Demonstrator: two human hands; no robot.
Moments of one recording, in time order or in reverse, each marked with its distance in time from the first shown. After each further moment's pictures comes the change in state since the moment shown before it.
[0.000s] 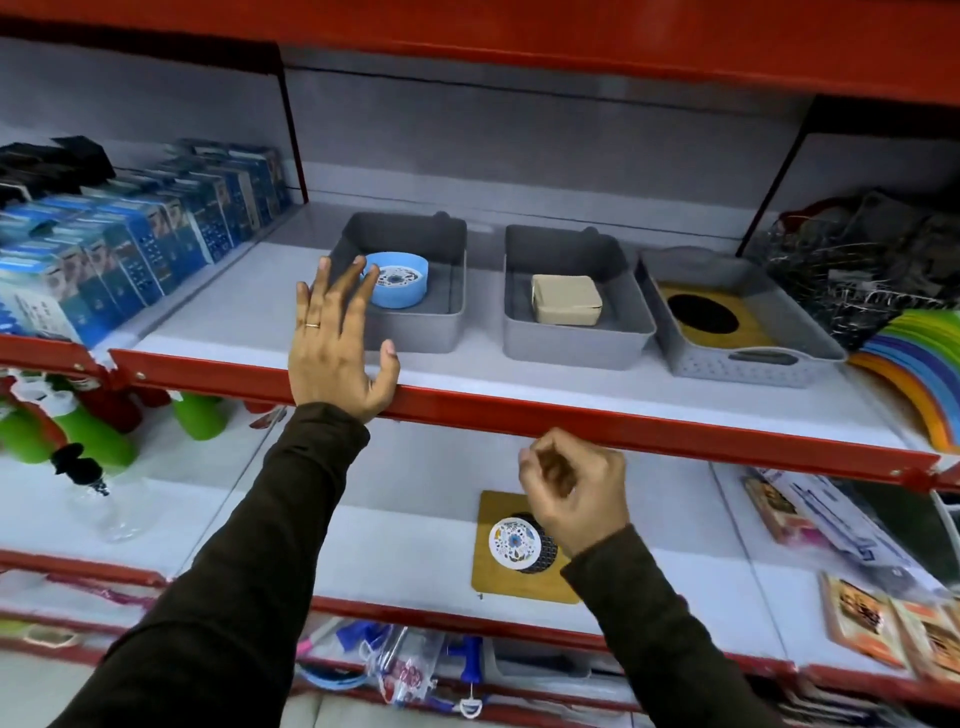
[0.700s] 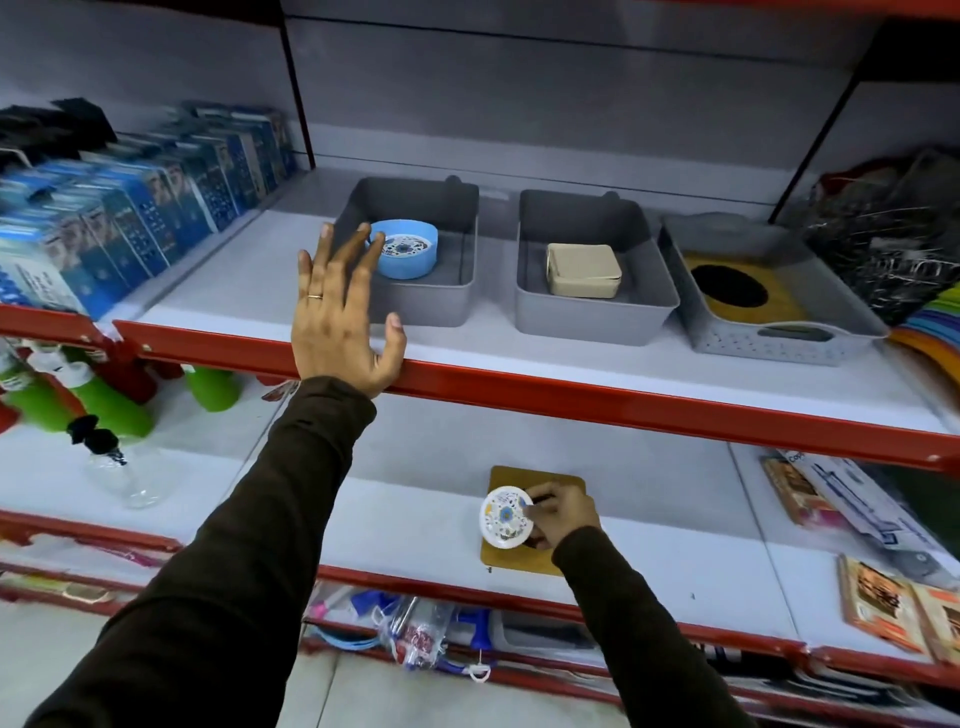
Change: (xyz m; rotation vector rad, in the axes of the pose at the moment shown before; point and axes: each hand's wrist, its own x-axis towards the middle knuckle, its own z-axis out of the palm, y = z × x) left_hand -0.003 -0.007 0.011 0.008 0.031 0.007; right_hand -0.049 0.113 0.058 -0.006 -0.405 1.004
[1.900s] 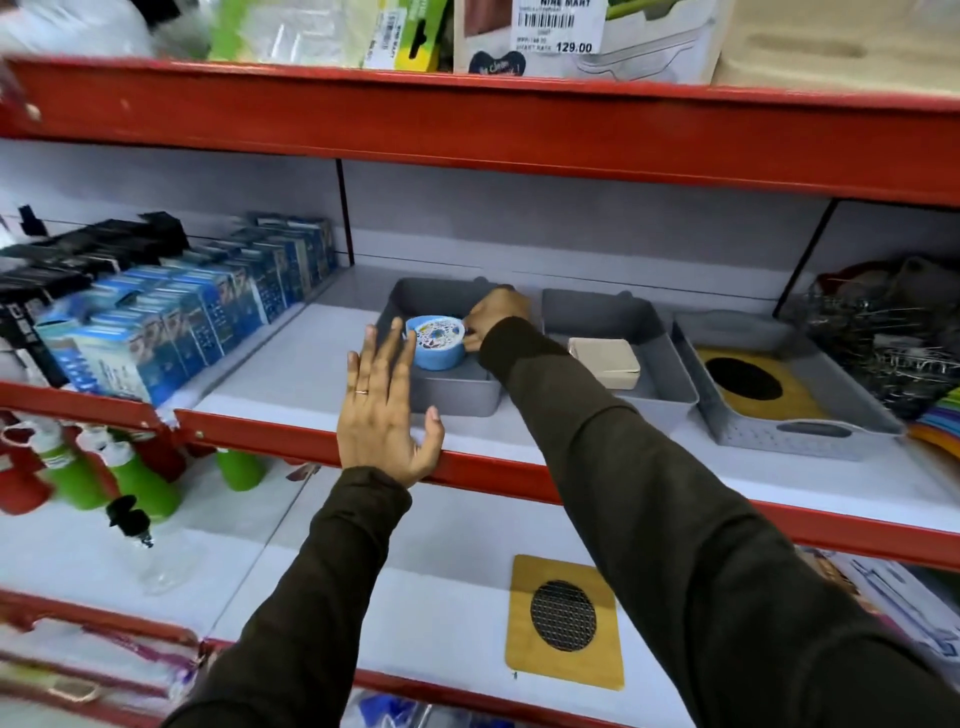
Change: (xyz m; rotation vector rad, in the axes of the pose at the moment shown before) left_hand 0.006 0.011 -0.019 -0.004 -0.121 -0.097; right_hand 0.044 -0.349 -0.016 0.000 0.129 -0.473
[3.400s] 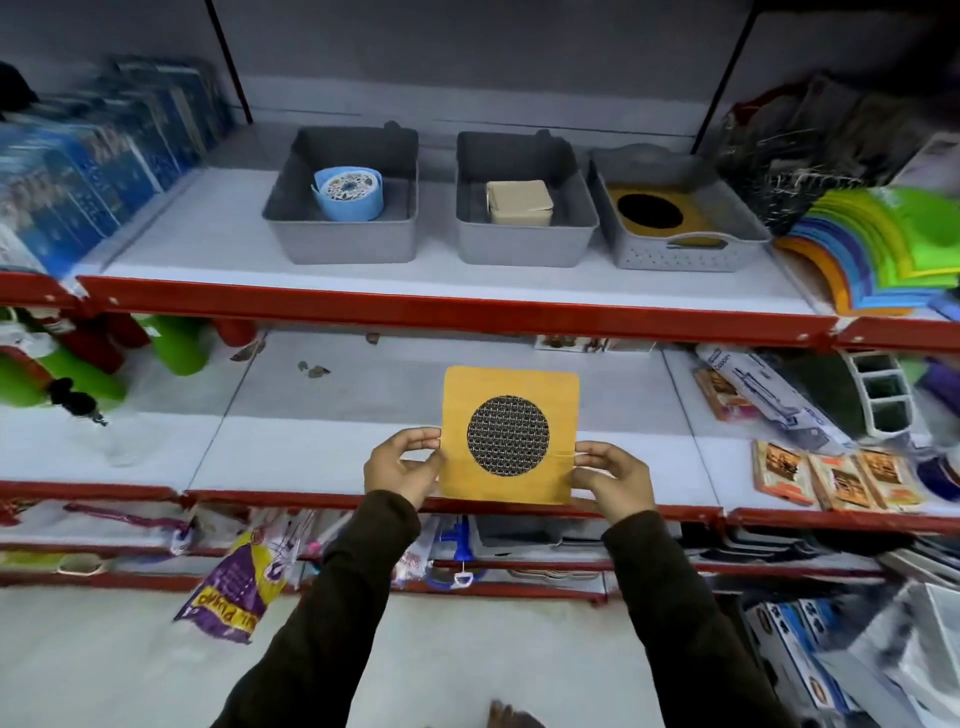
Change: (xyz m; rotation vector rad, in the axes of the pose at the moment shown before) left_hand -0.201 0.106 -0.043 -0.937 -0.729 -1.104; right_hand -0.322 0.285 -0.092 0.489 0.213 0.479
